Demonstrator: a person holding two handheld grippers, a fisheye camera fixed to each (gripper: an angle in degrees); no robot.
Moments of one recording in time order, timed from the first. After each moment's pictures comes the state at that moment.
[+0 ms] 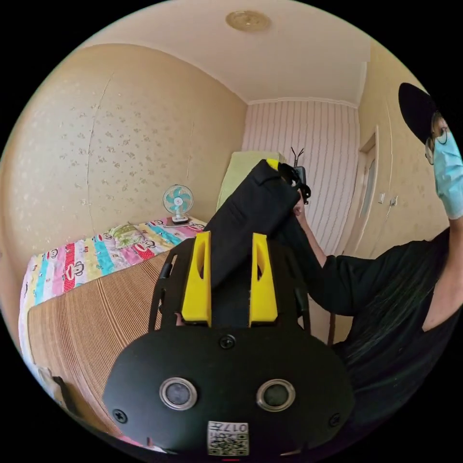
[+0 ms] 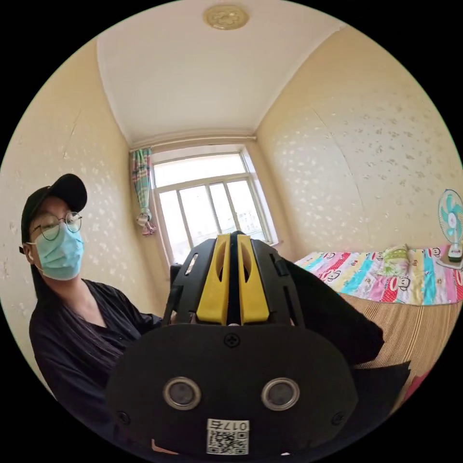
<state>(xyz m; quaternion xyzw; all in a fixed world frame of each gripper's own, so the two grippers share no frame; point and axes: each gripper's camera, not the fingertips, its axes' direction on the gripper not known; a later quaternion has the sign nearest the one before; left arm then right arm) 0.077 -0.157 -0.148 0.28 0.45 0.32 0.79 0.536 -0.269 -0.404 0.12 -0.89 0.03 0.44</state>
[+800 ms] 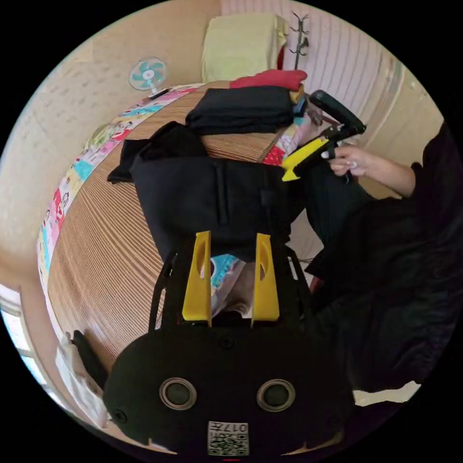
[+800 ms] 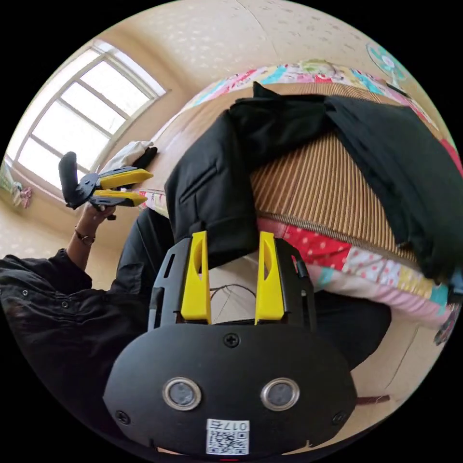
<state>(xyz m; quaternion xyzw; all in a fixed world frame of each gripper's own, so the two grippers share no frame) 0.184 0.023 0.122 -0.01 0.22 0.54 0.81 0.231 0.056 -0.400 -0.34 -0.68 -0.12 0.64</state>
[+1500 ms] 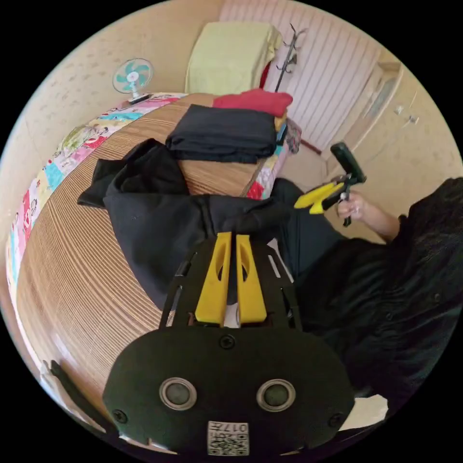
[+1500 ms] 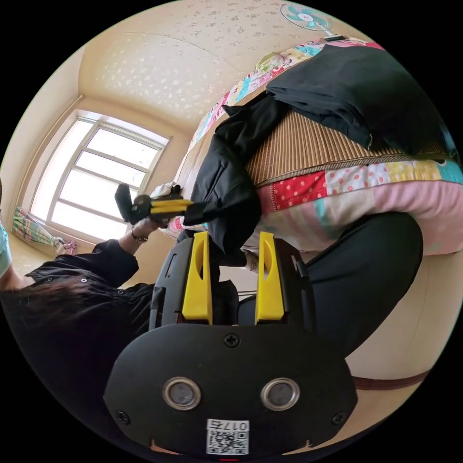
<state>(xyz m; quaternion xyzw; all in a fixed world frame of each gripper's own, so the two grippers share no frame) 0.186 -0.069 0.111 -0.04 0.35 0.51 0.79 0.265 0.079 -0.340 -0.36 -0.73 0.02 0.57</state>
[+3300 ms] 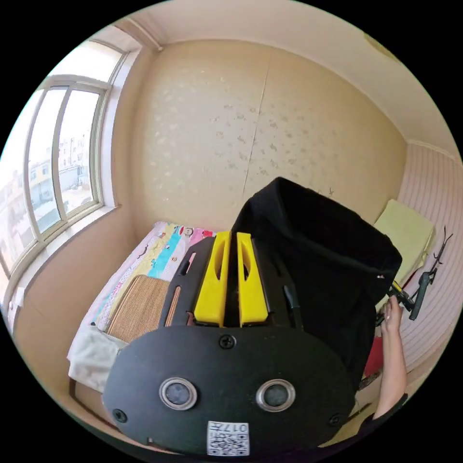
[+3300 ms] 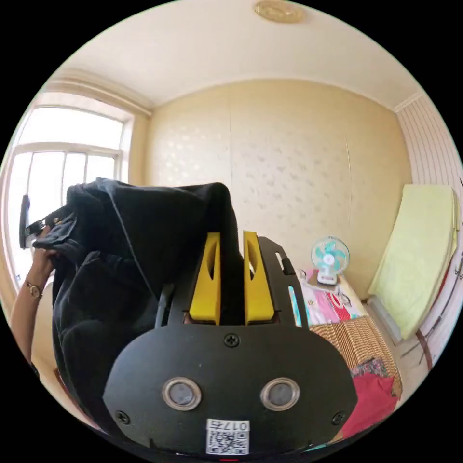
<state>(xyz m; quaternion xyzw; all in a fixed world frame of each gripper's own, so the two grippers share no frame) -0.145 -0.661 -0.173 0.28 0.17 0.02 0.95 0.101 -0.484 -0.414 0.02 -0.52 0.05 0.85</state>
